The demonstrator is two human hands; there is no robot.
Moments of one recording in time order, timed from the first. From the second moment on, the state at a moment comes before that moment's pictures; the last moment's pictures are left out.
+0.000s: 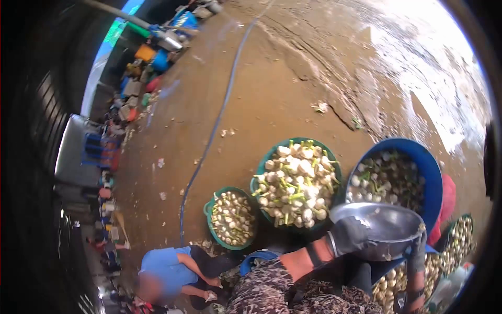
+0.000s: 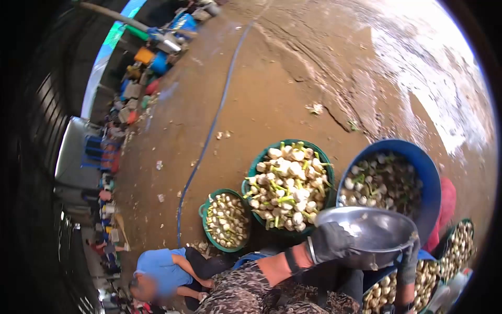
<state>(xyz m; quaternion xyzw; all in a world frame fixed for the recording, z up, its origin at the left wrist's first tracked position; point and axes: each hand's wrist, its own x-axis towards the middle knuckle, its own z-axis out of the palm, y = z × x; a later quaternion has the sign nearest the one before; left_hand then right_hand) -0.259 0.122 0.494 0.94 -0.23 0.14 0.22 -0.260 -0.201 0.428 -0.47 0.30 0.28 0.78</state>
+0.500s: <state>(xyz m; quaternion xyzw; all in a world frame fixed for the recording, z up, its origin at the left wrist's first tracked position) -0.211 -0.020 0.411 0.78 -0.53 -0.03 0.33 -0.273 -0.216 0.482 -0.06 0.55 0.22 0.80</state>
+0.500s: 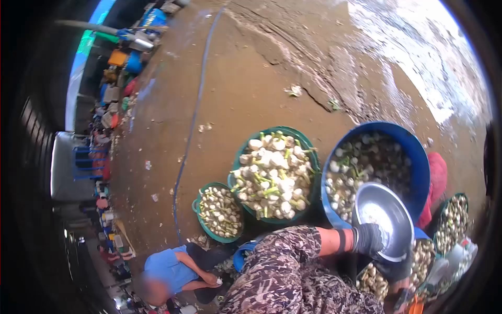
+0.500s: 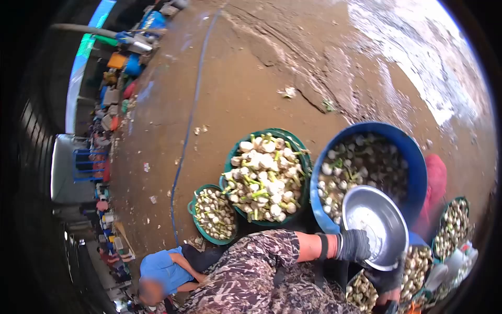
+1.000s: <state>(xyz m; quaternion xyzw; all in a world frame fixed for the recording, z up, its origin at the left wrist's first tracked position) -0.038 0.061 0.199 0.85 0.08 -0.26 0.44 -0.087 -0.240 0.328 -0.99 0.16 0.01 0.02</state>
